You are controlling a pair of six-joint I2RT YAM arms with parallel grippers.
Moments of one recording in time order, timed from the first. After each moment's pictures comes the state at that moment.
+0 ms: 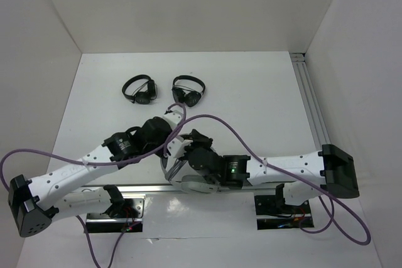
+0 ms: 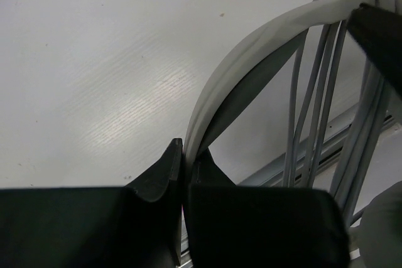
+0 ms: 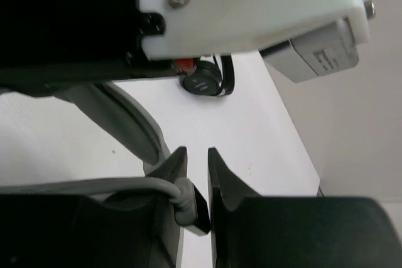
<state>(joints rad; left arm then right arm) -0.89 1.02 0.87 -0.67 -0.22 -0.24 1.39 1.34 0.87 0.12 0.88 -0.53</state>
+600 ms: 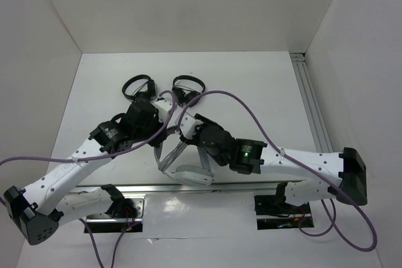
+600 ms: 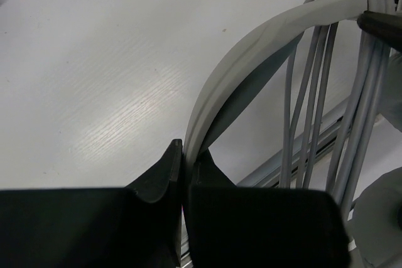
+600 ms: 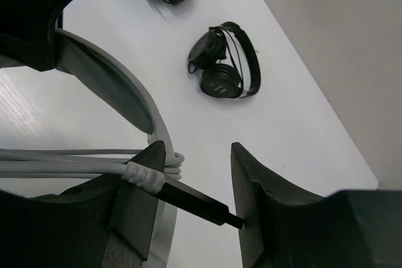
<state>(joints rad) -0.69 1.02 1.00 -0.76 -0.01 -0.09 1.26 1.22 0.94 -0.03 0.67 -0.39</state>
